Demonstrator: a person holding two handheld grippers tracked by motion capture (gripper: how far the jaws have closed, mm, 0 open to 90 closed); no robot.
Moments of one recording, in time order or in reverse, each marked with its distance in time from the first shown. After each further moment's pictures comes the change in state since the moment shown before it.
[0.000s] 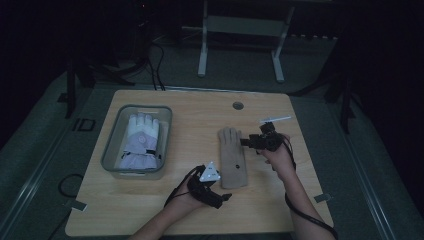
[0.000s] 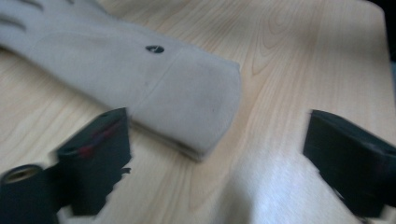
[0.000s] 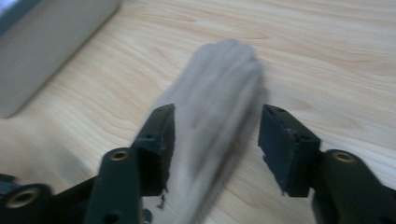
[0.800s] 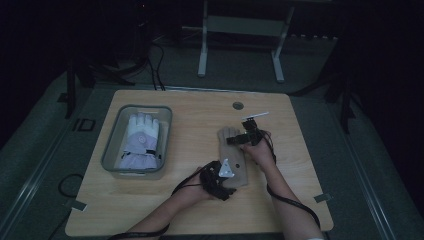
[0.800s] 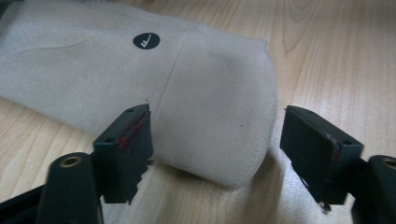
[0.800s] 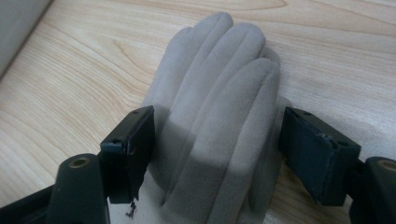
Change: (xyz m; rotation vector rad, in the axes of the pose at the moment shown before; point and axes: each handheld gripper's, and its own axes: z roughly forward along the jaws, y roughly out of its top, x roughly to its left) left arm 0.011 0.020 0.039 0.195 0.006 0.151; right arm -0.010 0.014 0.077 0.144 -0.058 0.114
